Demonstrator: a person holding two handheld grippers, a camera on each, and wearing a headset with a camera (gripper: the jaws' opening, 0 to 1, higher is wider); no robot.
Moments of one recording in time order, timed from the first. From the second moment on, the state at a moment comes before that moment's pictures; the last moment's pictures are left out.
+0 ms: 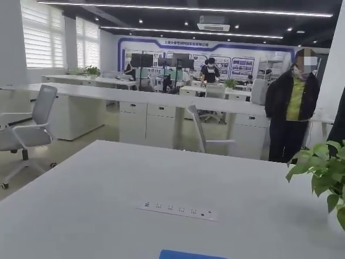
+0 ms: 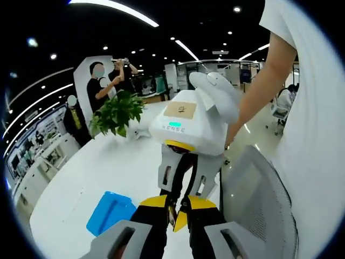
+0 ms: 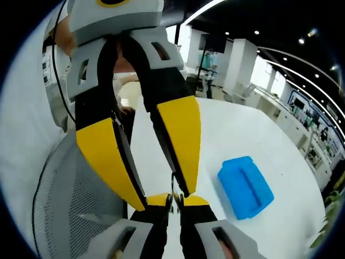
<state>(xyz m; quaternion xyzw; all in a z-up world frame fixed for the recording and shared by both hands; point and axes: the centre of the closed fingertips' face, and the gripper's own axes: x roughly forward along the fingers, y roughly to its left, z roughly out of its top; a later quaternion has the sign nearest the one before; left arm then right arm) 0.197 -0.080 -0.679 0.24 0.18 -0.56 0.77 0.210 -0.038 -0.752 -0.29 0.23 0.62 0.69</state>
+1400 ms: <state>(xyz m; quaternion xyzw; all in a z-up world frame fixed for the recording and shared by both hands) 0.250 -0.031 -0.823 0.33 0.28 -0.54 0.72 0.255 -0.039 -0.873 -0.43 0.29 0.60 0.61</state>
